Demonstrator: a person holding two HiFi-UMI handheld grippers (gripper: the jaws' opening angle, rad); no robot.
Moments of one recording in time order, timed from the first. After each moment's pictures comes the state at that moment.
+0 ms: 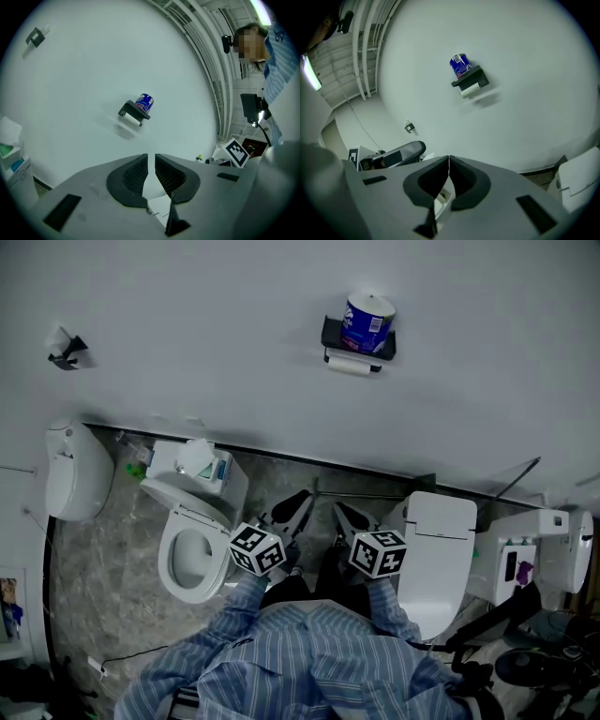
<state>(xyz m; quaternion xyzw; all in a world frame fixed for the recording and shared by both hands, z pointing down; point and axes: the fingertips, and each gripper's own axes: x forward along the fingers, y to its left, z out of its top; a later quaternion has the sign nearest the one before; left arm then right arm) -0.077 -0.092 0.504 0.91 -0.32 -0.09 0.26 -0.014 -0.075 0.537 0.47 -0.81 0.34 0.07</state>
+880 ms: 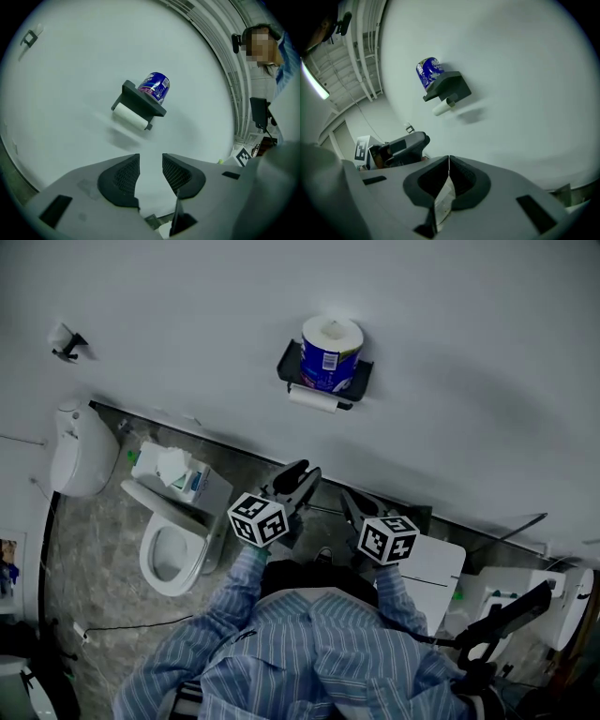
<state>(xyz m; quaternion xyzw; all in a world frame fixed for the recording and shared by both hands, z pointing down) 0.042 -0.263 0.493 0.88 -0.40 -0.09 0.25 0.120 -0.228 0.531 0.40 -0.85 0.33 0.09</state>
